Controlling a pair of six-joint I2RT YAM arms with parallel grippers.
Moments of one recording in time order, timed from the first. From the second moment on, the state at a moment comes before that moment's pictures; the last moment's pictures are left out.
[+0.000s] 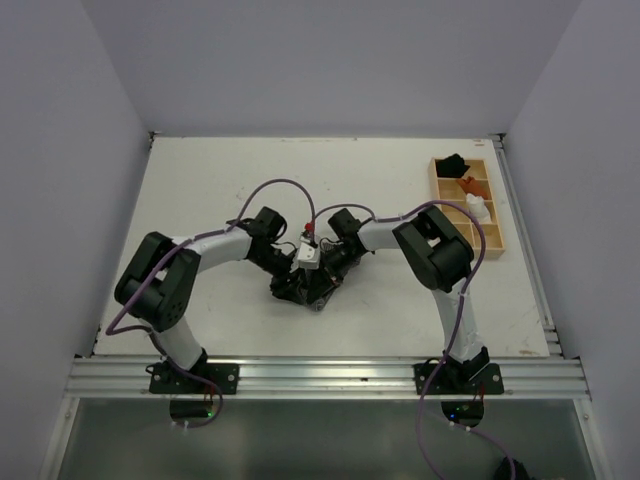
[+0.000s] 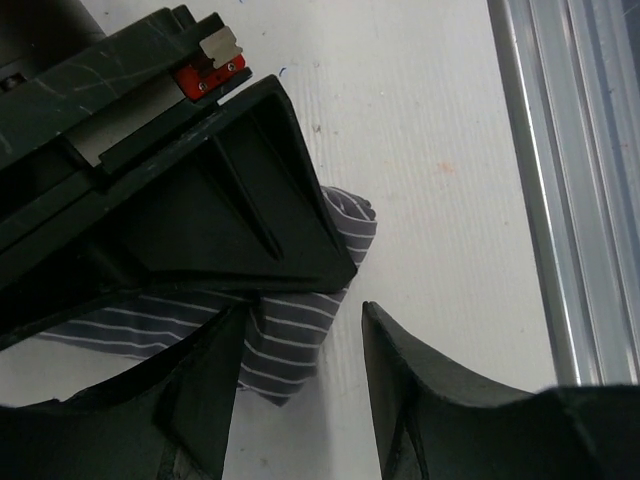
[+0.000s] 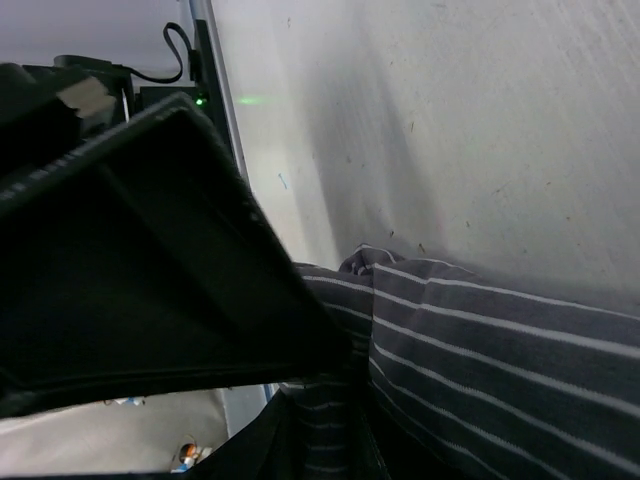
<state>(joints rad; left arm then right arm) -0.49 1.69 0.92 -0.57 0.93 0.96 0.63 2.19 1.25 -0.40 -1.15 0.11</state>
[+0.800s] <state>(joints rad) -0.54 1.94 1.21 -0.87 0.95 1.15 0.62 2.07 1.18 -0.41 -1.00 0.16</state>
